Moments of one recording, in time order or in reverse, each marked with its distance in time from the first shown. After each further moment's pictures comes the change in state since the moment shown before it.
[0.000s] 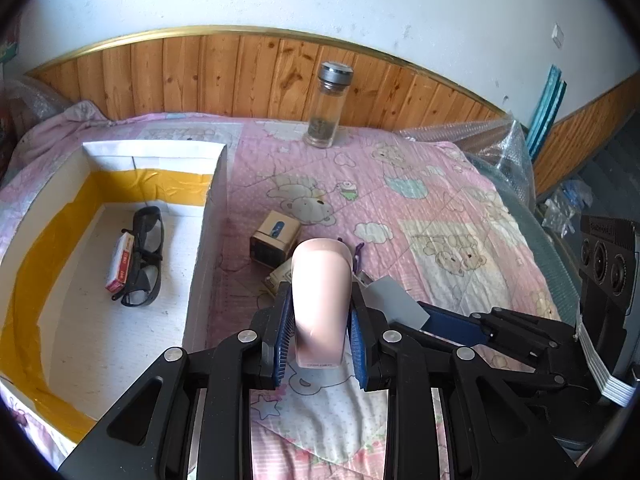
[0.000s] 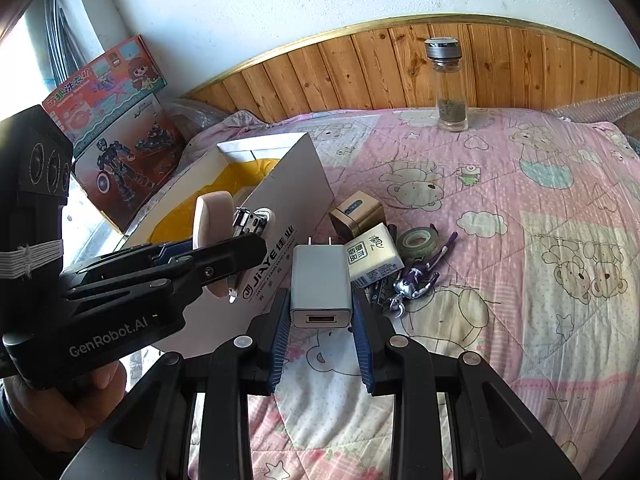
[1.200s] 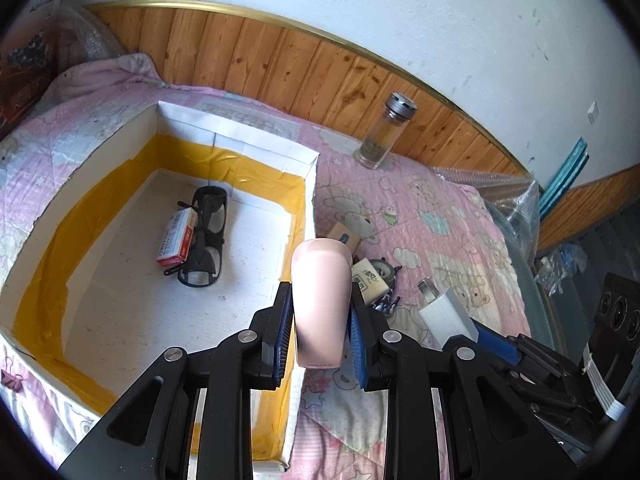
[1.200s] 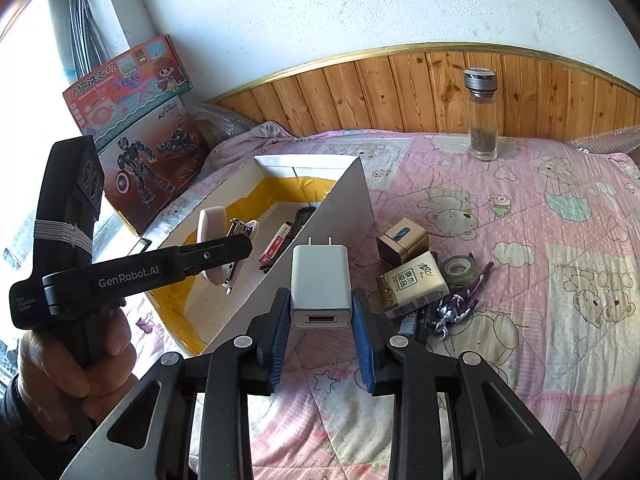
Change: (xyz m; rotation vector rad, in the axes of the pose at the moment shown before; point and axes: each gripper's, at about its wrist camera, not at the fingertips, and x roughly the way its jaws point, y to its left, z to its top) left arm -0.031 0.090 0.000 -0.234 -0.015 -0.018; right arm -0.006 0.053 0.014 -0.058 -0.050 0.027
